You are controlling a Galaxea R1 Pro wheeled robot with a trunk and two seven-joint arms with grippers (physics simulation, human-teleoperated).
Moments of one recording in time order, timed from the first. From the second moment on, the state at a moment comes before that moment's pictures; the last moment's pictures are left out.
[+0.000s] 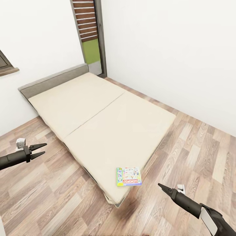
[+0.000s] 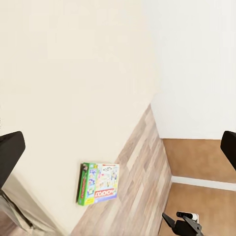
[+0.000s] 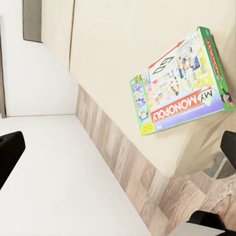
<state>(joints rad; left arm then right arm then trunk) -0.81 0.57 0.38 -0.62 0.26 0.91 -1.22 -0.43 -0.26 -0.21 -0.57 -0.49 0.42 1.09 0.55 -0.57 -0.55</state>
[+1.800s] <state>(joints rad) -0.81 0.58 0.38 -0.62 0.26 0.91 -1.22 -0.47 -0.19 -0.21 -0.71 -0.49 0.43 1.08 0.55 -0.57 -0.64</state>
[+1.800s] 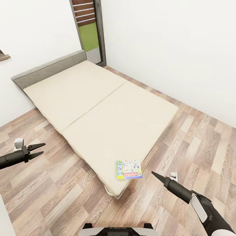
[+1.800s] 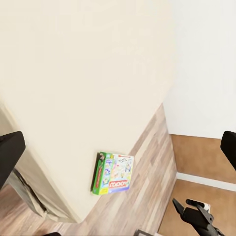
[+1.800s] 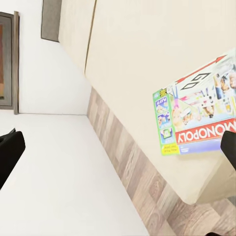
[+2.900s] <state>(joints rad) -0.80 0.58 0.38 -0.62 0.26 0.90 -1.30 -0.47 -0.20 -0.21 -0.71 -0.49 0.42 1.08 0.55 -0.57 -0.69</state>
